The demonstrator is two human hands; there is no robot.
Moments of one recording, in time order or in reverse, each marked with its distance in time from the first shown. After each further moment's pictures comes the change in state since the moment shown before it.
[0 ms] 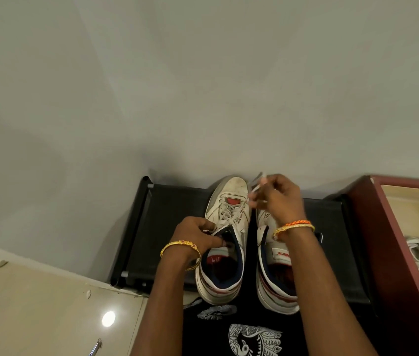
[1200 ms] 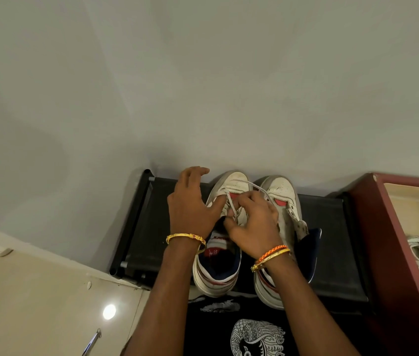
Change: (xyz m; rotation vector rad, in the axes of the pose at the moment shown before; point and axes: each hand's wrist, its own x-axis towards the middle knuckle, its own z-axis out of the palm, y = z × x) left_hand -0.002 0.026 0.005 0.163 0.651 0.587; right_hand -0.037 0.048 0.012 -0.805 -0.162 -0.432
